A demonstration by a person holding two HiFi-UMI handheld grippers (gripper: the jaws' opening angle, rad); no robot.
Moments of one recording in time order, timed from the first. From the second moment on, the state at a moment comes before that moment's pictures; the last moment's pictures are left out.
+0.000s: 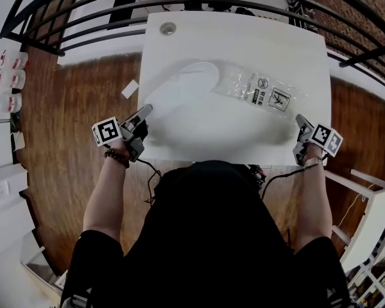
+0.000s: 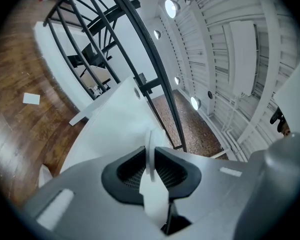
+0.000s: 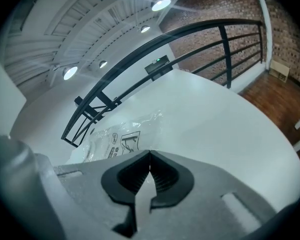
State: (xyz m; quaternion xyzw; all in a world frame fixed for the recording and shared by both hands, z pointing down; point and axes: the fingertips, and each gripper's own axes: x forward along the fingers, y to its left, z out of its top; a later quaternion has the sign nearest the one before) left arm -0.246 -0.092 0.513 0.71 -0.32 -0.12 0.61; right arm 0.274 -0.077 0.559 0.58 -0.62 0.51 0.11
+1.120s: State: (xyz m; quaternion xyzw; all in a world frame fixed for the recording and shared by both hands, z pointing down) left arm -0.239 -0.067 0.552 0.67 -0.41 -0.10 0.61; right arm 0.262 -0.047 0.564 0.59 -0.61 0.53 0.06
